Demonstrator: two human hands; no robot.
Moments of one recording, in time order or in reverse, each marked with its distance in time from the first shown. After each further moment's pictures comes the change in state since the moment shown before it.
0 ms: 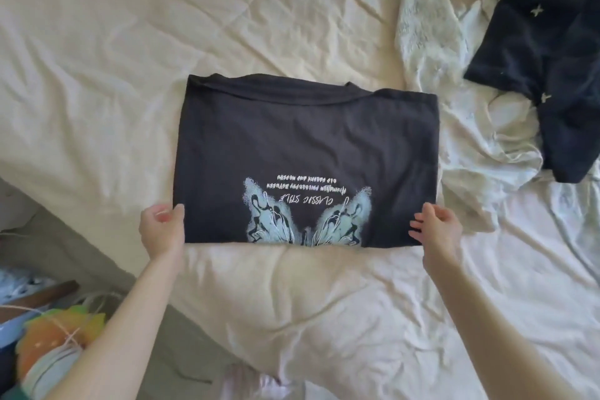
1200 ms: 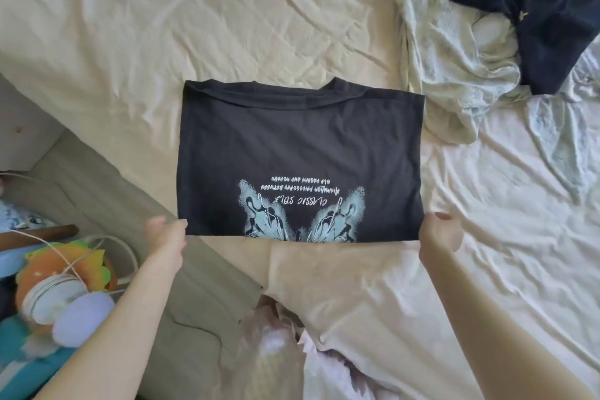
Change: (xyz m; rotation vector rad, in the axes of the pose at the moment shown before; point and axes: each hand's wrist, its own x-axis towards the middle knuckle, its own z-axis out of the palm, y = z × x) left_hand -0.095 -0.161 -0.061 -0.077 -0.088 -0.269; right_hand -0.047 0.136 -0.112 -0.338 0.235 0.041
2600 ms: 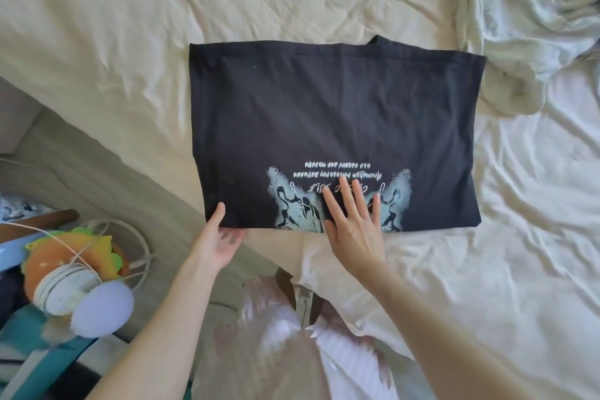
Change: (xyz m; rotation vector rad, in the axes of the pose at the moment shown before) left_hand 0.057 -0.041 0.025 -0.537 -0.425 -0.472; right_hand -0.125 0.053 0.115 -0.922 -0.338 -1.276
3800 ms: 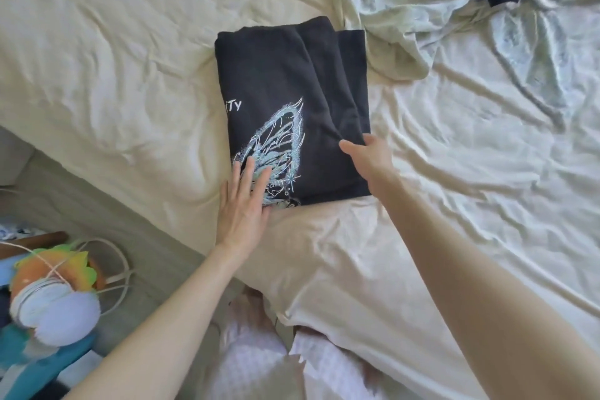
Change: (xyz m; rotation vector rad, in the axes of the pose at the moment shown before) left_hand -0.075 -0.162 0.125 1.954 0.024 1.360; right_hand 0.015 0.188 -0.075 1.190 0.011 0.597
